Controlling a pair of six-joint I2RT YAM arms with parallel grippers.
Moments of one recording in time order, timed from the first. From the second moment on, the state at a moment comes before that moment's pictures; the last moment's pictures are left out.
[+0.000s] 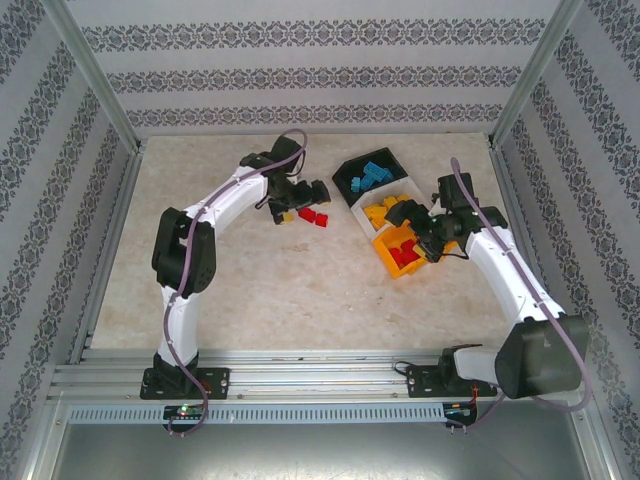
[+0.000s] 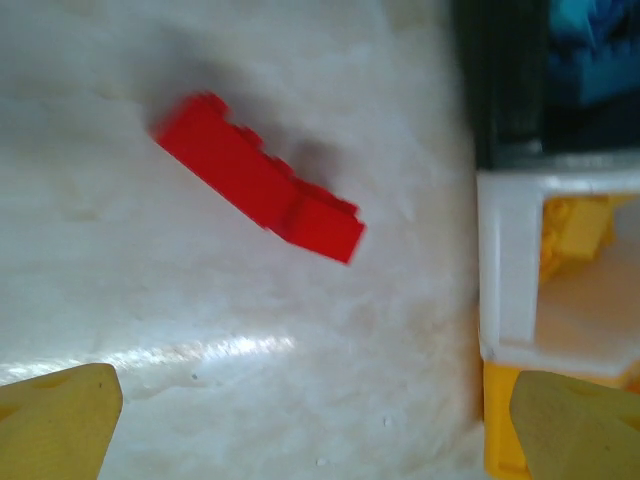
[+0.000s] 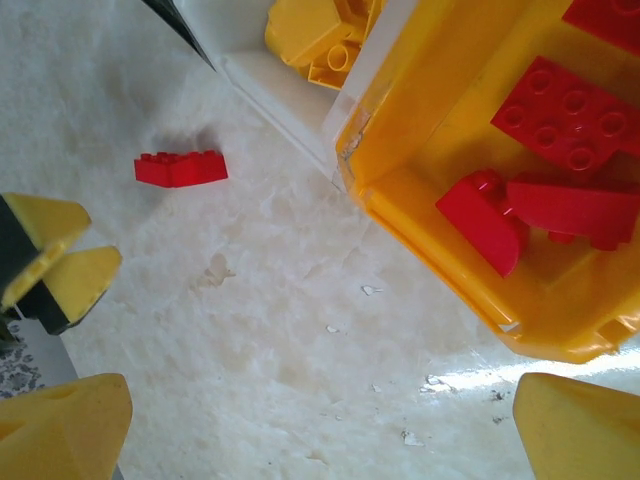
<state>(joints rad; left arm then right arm) -0.42 2.09 1.81 -0.86 0.28 -0.79 0.11 1.29 1.05 -0.81 -0.41 0.82</state>
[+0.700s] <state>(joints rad) -0.39 2.31 2.03 -0.89 0.24 -1.24 0.11 1.35 1.05 -0.77 -0.41 0.79</state>
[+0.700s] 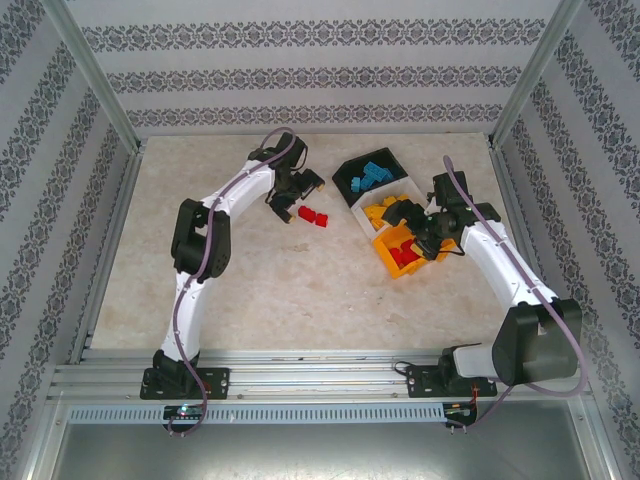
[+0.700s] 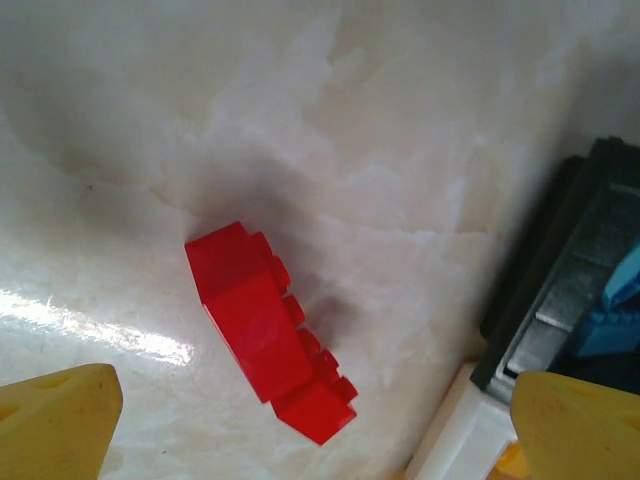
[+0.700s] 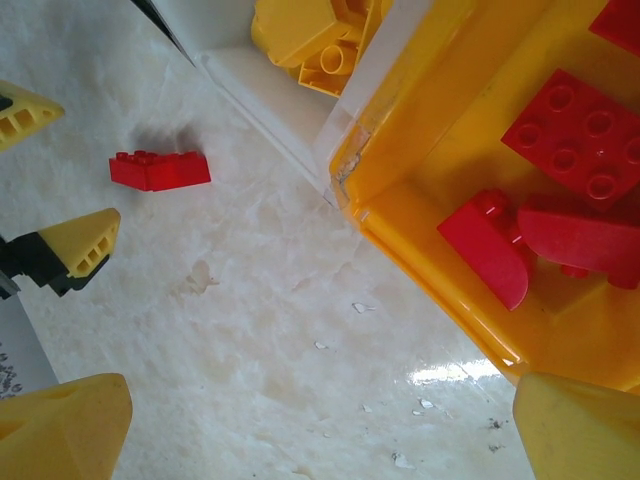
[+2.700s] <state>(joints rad) -0.24 1.74 1.17 -0.35 0.70 -1.01 0.30 1.32 0.91 -0.76 -0.44 0.91</state>
